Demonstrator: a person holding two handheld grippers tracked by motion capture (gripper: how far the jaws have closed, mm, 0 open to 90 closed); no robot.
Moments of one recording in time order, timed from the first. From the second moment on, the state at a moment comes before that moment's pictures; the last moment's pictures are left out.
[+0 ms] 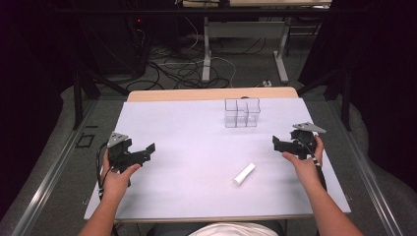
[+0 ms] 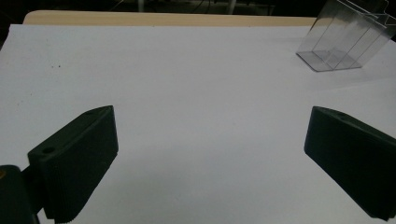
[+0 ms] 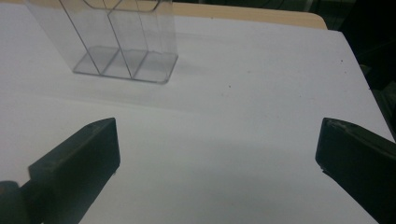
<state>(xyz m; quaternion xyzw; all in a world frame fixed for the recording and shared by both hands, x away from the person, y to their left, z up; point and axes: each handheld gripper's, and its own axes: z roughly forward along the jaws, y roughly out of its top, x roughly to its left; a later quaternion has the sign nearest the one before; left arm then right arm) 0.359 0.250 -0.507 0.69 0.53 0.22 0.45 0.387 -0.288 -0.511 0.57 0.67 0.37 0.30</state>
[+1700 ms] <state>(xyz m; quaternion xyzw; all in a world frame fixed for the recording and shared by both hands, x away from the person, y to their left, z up) 0.350 0.253 -0.506 0.67 0.54 0.23 0.45 0.452 -0.245 -0.450 0.53 0.72 0.37 0.25</state>
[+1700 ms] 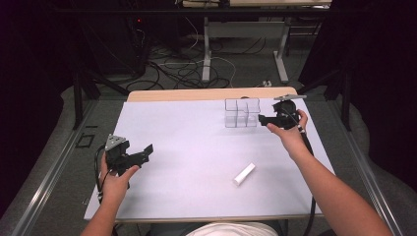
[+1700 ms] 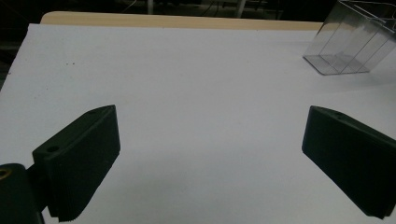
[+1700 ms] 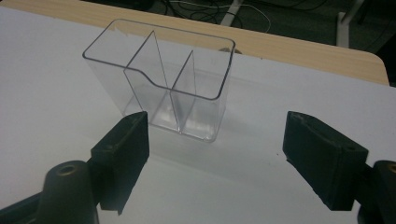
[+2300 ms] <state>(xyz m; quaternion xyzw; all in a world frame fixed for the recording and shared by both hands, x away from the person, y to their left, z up) 0.351 0.255 -0.507 0.67 0.54 0.23 0.45 0.490 -0.235 -0.431 0.54 0.73 0.34 0.26</state>
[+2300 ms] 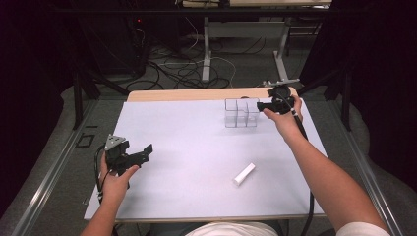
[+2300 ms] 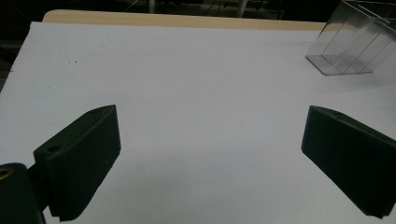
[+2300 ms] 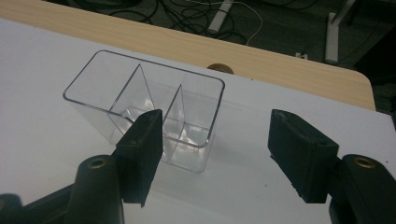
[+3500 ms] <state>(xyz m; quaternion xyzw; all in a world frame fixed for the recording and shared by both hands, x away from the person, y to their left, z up) 0.352 0.254 -0.511 0.68 0.54 0.23 0.45 0.541 -0.226 -0.470 0.61 0.70 0.31 0.20</state>
